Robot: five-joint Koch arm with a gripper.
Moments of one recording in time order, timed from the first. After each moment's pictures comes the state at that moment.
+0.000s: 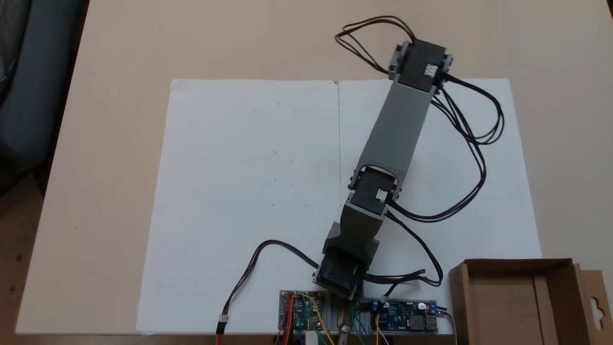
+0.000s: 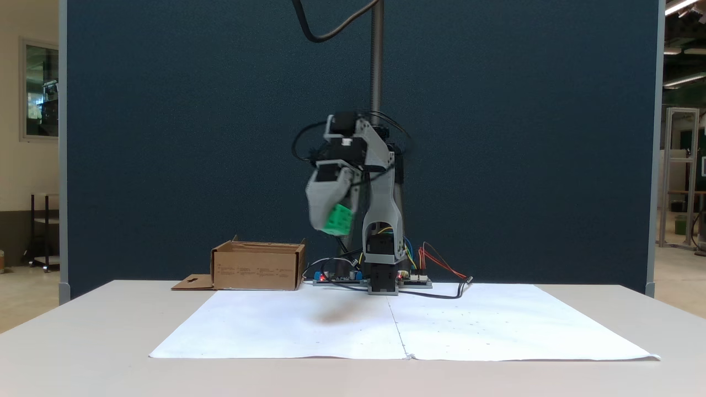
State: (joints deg) arm 25.3 80.9 58.5 66.4 7.8
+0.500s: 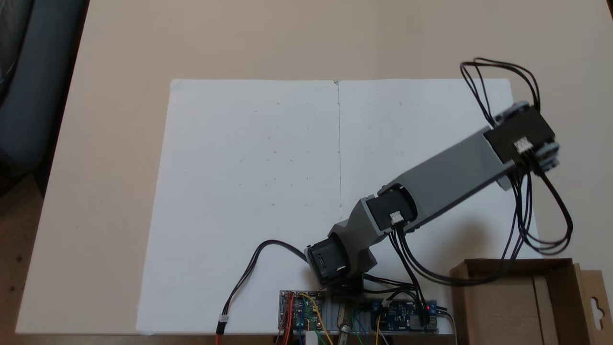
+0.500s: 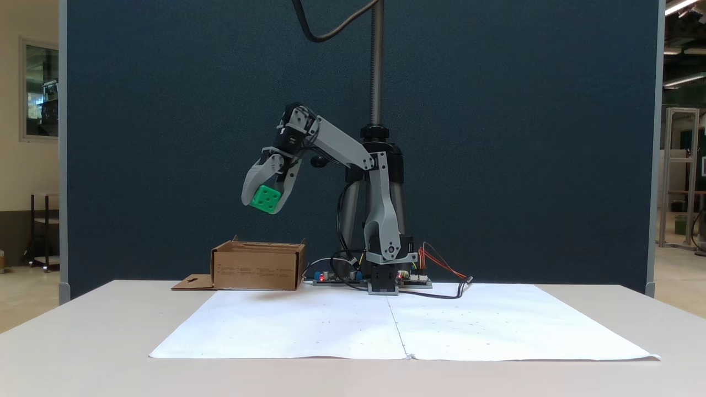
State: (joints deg) arm 66.8 80.9 49.8 71.7 -4.8
